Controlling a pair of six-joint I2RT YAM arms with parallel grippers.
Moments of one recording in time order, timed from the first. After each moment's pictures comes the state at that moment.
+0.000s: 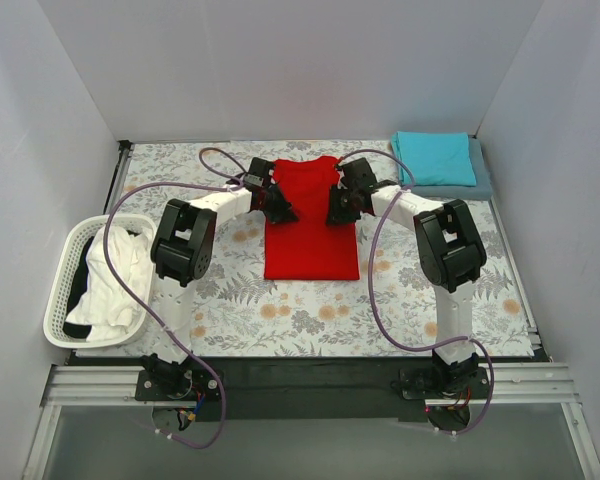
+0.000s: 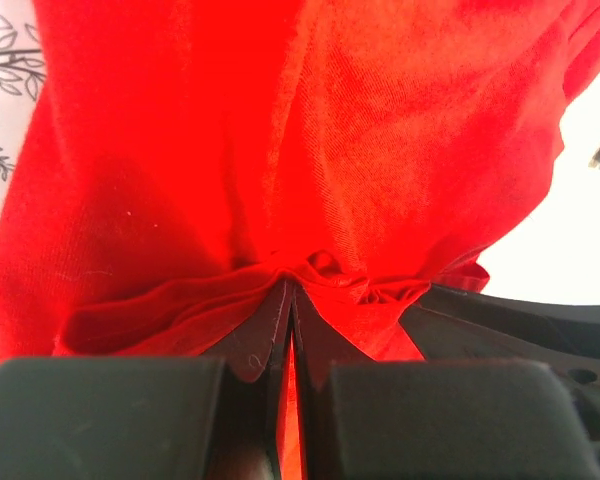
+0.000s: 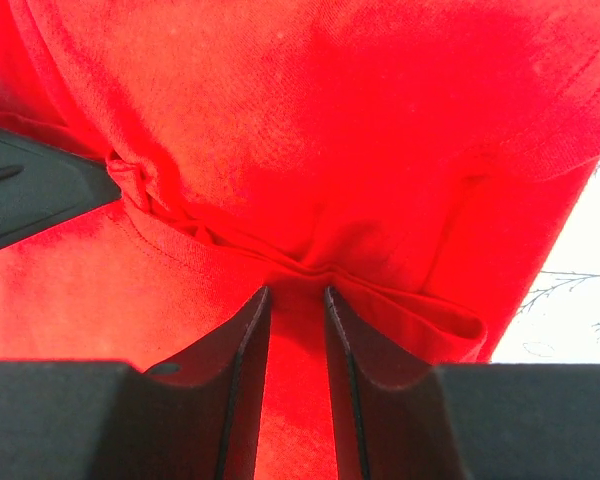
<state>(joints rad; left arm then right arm) -0.40 2.21 1.58 -0.32 0.28 -0.92 0.45 2.08 1.47 -0.31 -0.20 0.34</state>
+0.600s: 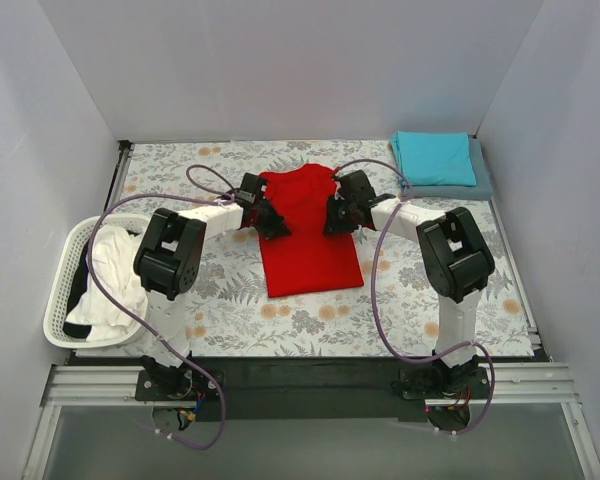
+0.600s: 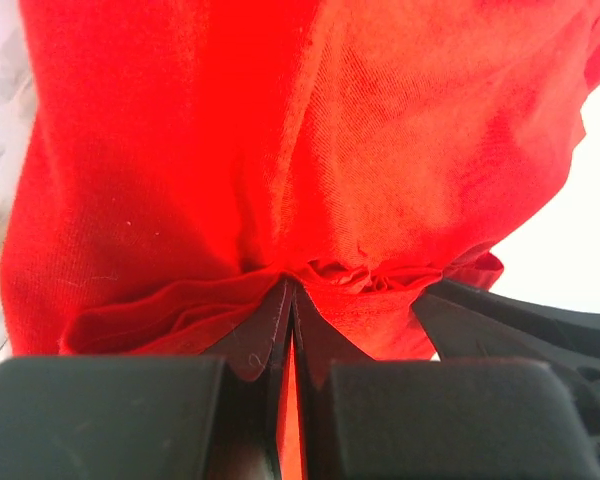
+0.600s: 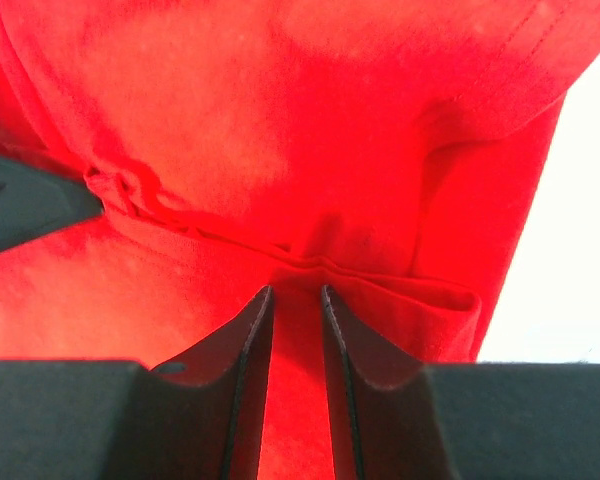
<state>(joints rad) -0.40 2.04 1.31 -0.24 0.22 -1.02 0.50 2.00 1.31 -0.20 -0.18 0.35</state>
